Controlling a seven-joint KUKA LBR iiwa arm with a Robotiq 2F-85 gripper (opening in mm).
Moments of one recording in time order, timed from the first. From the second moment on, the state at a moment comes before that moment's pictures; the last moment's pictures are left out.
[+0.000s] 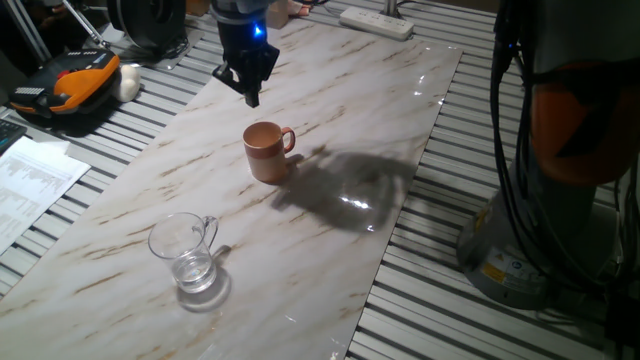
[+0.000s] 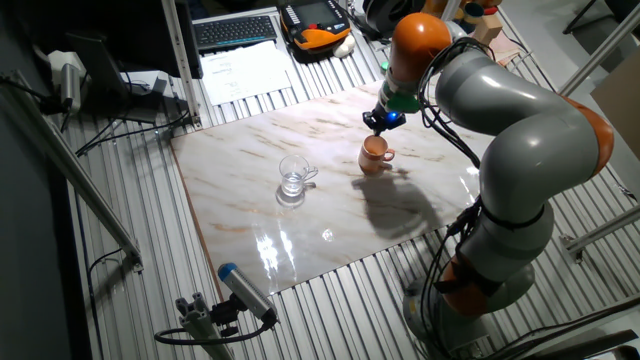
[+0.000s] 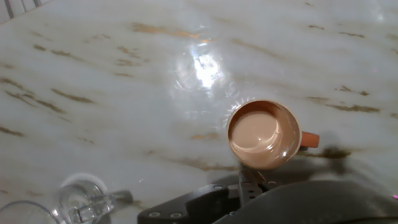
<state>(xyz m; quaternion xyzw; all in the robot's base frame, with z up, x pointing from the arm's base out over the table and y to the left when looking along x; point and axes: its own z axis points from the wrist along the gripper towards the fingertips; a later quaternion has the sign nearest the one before) 0.510 0.039 0.233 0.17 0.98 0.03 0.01</state>
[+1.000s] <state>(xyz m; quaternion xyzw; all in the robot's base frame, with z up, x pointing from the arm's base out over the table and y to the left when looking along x) 0.517 0.040 0.244 0.17 0.99 0.03 0.00</state>
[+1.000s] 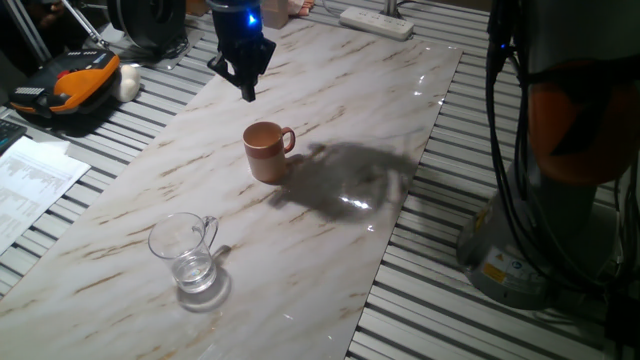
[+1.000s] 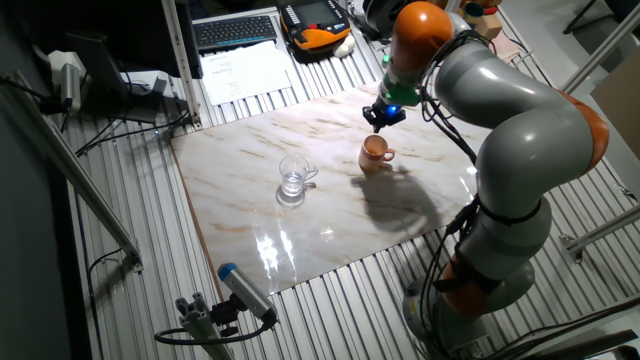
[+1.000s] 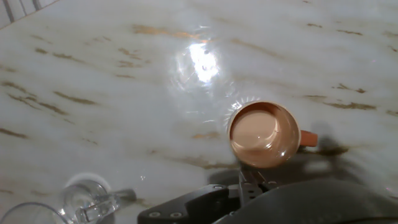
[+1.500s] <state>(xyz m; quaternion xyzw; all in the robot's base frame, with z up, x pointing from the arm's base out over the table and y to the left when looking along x) 0.516 0.044 0.246 0.15 0.99 0.04 0.01</state>
